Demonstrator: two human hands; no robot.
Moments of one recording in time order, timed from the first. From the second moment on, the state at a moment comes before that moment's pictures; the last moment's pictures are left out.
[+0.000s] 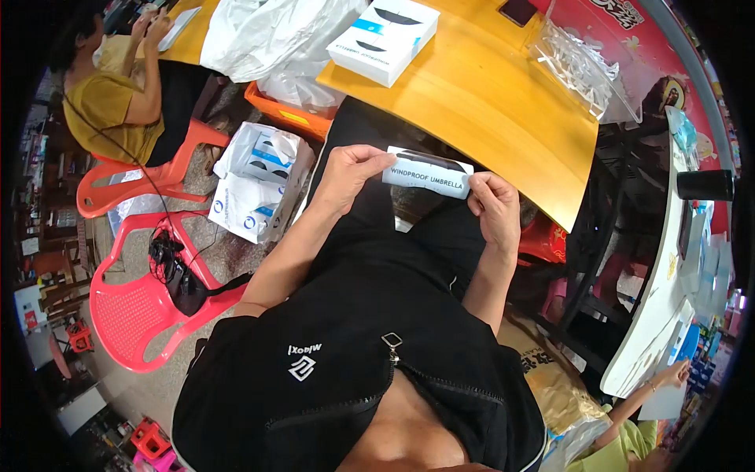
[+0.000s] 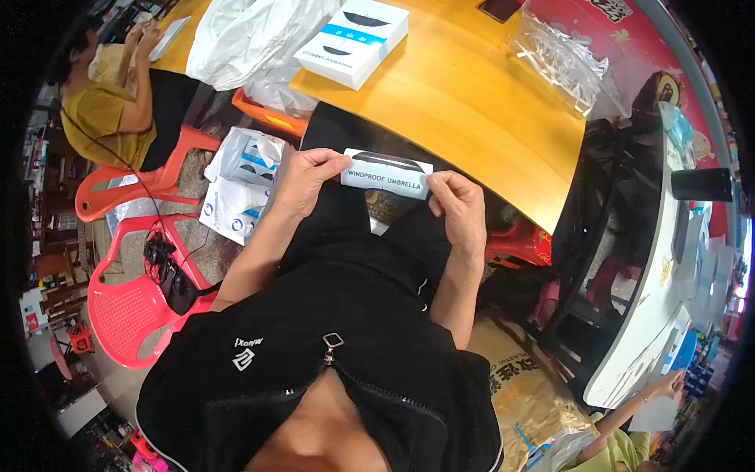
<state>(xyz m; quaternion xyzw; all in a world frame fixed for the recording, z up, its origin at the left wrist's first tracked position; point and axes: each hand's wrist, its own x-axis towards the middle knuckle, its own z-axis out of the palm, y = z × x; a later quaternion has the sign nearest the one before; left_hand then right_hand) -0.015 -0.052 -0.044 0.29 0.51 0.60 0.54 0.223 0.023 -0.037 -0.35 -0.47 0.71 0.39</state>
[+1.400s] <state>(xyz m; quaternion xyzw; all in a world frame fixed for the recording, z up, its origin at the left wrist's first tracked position) 0.031 -0.060 -0.062 -0.06 0.29 0.68 0.67 0.191 -0.033 -0.058 -0.31 -0.76 0.34 0.46</state>
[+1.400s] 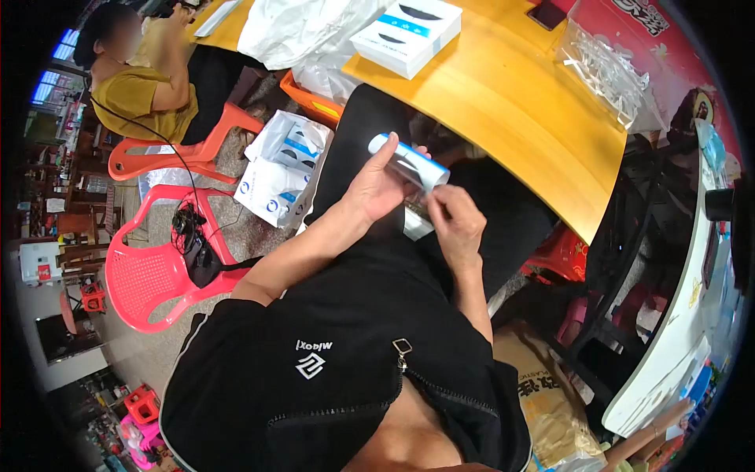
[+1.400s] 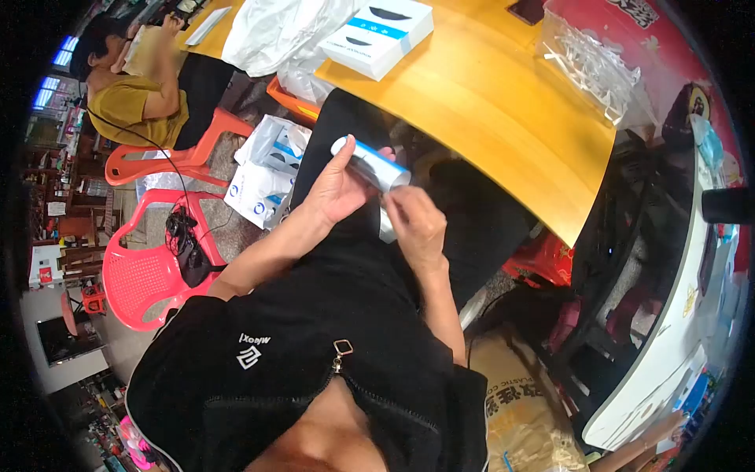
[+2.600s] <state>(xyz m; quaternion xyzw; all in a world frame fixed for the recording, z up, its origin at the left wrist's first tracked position) -0.002 -0.055 -0.074 0.37 0.55 0.57 0.48 0.137 0.003 -0.096 -0.36 -0.62 0.66 0.23</state>
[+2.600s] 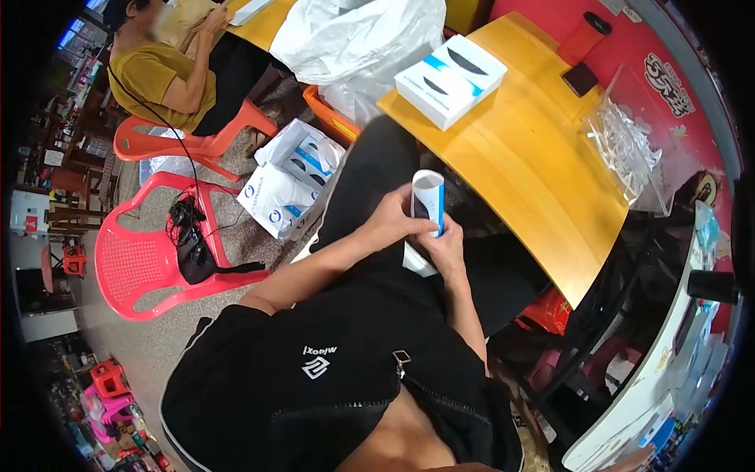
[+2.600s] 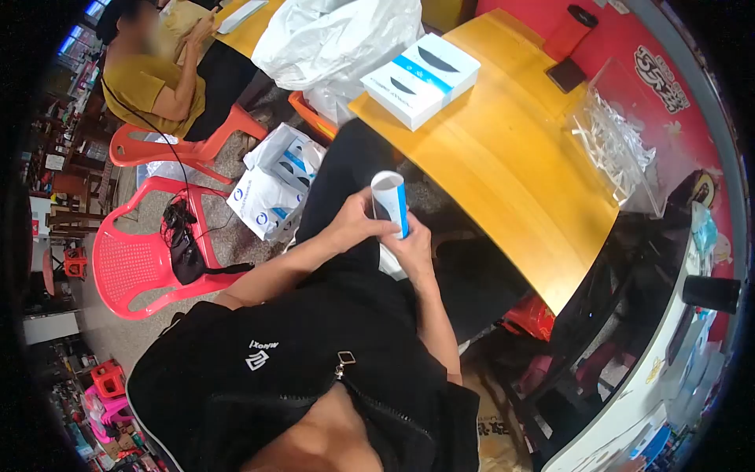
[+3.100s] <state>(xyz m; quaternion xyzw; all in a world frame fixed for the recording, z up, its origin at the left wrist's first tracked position) -0.139 0.024 0.011 0.16 0.48 0.78 0.36 0.173 0.022 -0.179 -0.38 -0.42 0.81 0.15</state>
